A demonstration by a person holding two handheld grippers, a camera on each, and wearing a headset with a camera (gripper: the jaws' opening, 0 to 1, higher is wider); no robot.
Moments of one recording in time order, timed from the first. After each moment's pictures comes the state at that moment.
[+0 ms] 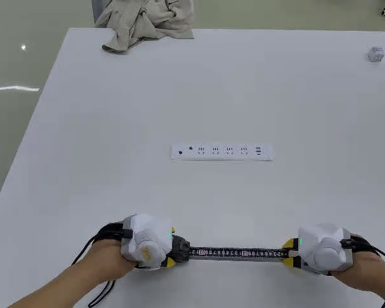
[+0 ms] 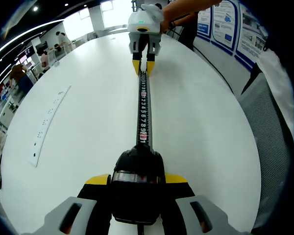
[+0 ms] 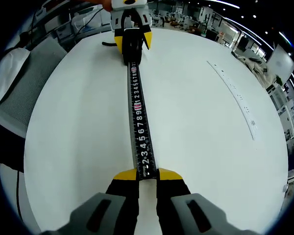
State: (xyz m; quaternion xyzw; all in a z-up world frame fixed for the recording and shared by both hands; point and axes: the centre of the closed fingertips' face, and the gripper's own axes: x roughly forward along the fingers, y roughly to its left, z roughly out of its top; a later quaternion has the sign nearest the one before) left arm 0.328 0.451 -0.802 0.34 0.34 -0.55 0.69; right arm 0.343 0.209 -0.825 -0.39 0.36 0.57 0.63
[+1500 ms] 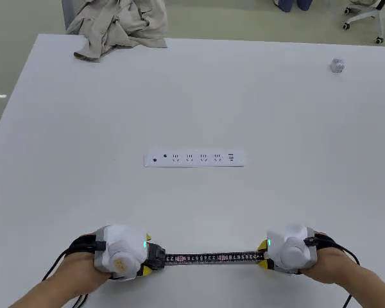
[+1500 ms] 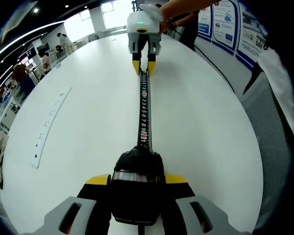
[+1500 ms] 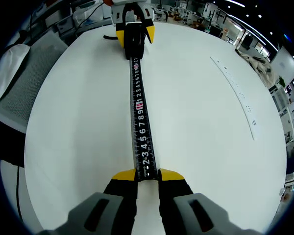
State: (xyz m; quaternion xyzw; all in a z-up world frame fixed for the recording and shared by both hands) left arm 0.329 0.448 -0.801 0.34 0.33 -0.54 0.69; right arm 0.343 0.206 -0.826 -0.41 0.38 0.57 0.61
